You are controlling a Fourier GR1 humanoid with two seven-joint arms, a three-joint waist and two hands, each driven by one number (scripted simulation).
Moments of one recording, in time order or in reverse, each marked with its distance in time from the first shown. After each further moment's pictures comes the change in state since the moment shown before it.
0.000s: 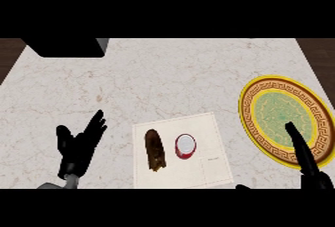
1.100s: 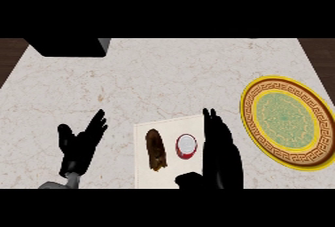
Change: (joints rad) left arm 0.000 -0.045 0.054 0.028 -0.050 -0.055 0.010; right arm -0.445 0.297 0.294 0.326 0.269 0.321 0.546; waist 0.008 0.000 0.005
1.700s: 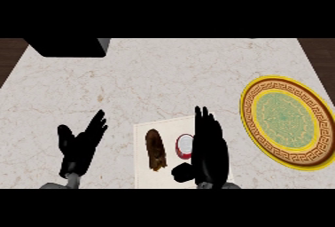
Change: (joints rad) left arm 0.014 -0.029 0.032 -0.009 -0.035 -0.022 0.009; right arm -0.088 0.004 0.016 0.181 -0.018 -0.052 0.020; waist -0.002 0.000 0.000
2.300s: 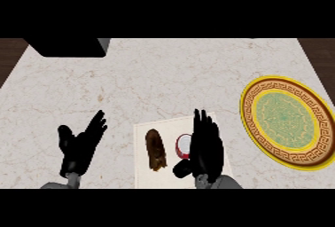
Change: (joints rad) left arm 0.000 -0.025 0.036 0.031 -0.034 -0.035 -0.013; right arm -0.024 0.001 -0.008 0.152 -0.046 -0.045 -0.020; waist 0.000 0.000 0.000
